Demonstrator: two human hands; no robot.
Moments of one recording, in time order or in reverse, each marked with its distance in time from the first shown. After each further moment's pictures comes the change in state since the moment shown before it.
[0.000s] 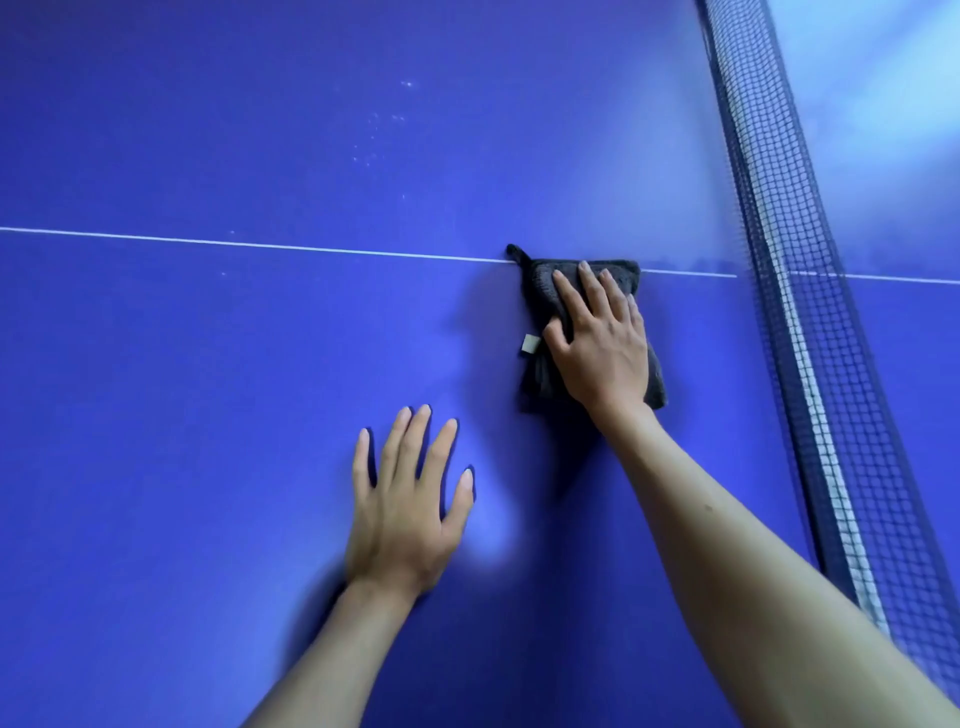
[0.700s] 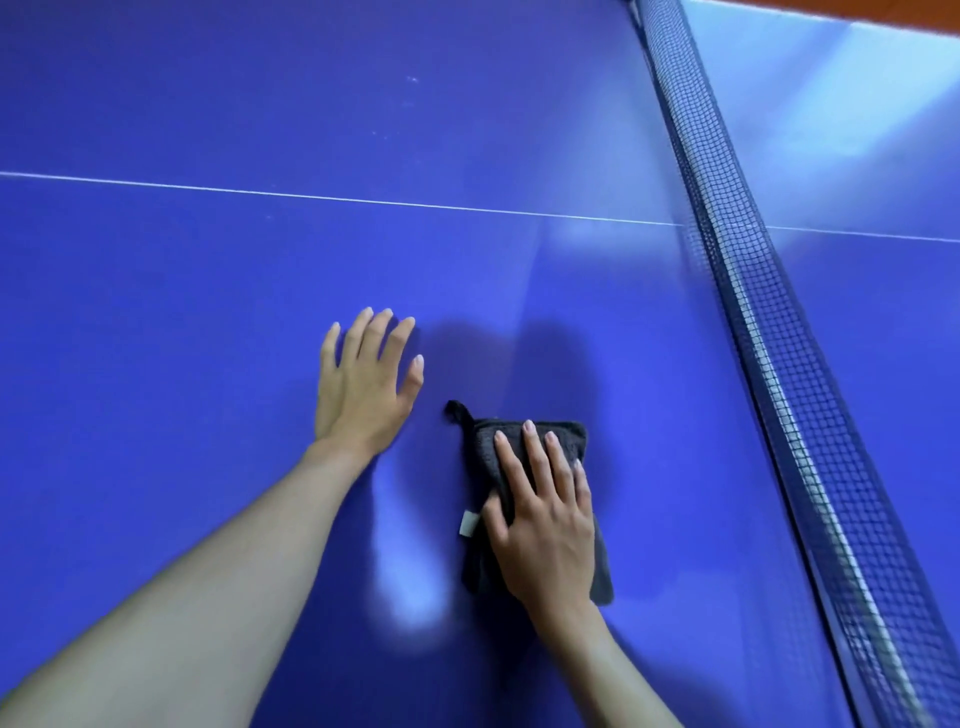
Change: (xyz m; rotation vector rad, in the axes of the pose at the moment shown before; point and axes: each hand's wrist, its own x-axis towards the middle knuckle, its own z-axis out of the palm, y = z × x) left_hand -0.015 -0.086 -0.036 -0.052 0.039 0.064; right_hand -0.337 -0.092 -0.008 -0.083 0.033 0.020
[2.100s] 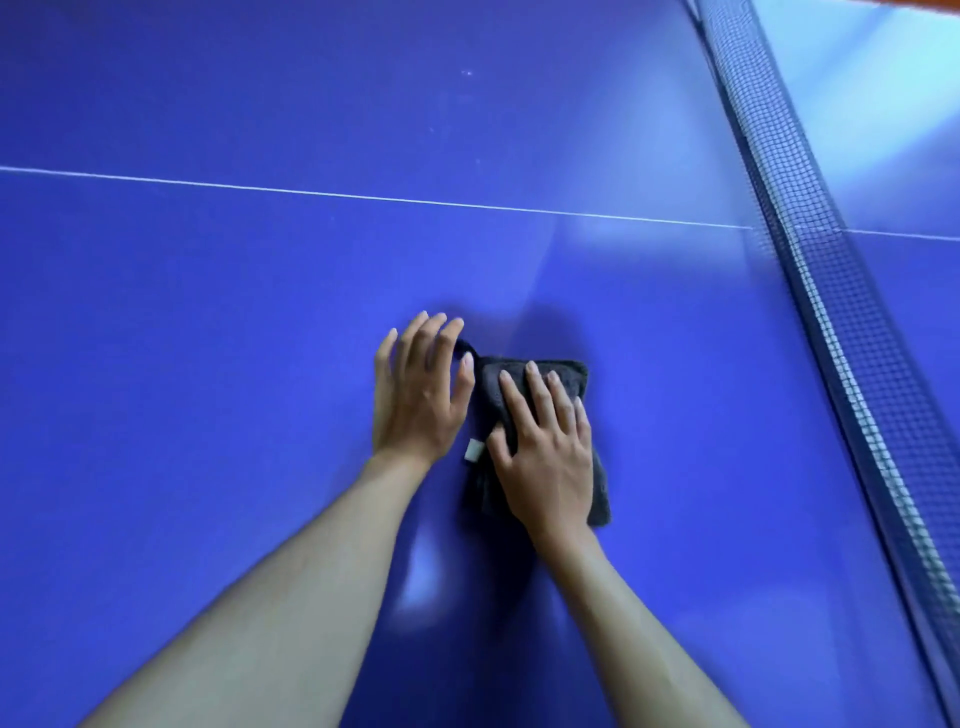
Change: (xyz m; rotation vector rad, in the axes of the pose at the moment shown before) left_hand 0.003 -0.028 -0.010 -0.187 0.131 -0.010; right_hand 0.081 -0.090 0.028 0.051 0.049 -0.013
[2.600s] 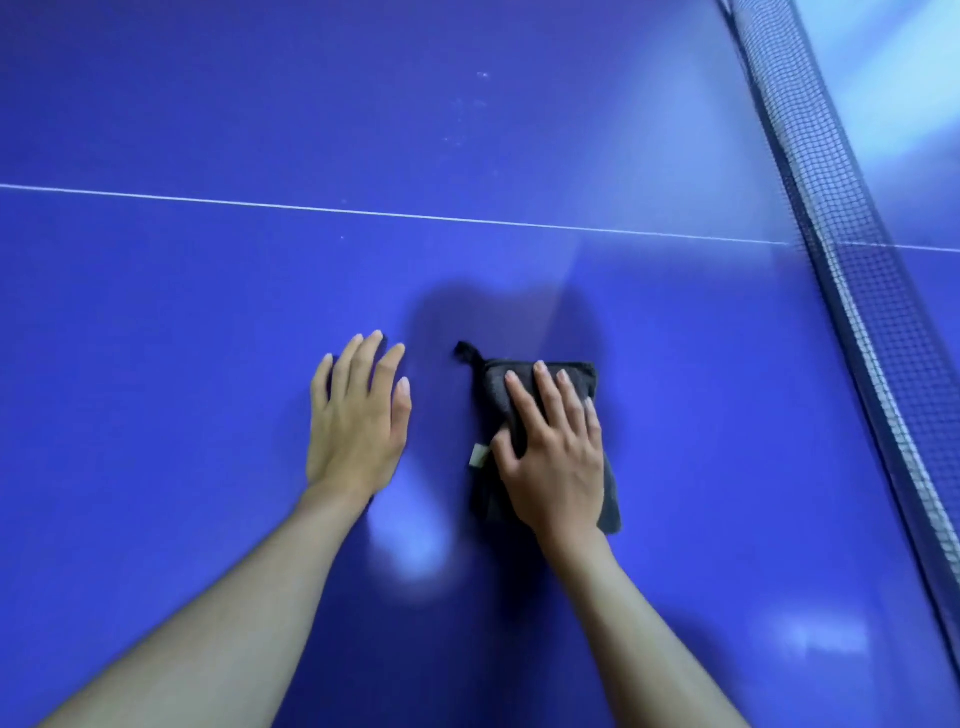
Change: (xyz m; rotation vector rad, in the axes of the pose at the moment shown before) left_hand 0.005 -0.076 -0.015 0.182 -0.126 -0.075; right_hand 0.045 -0.010 0.013 0.024 0.011 0.022
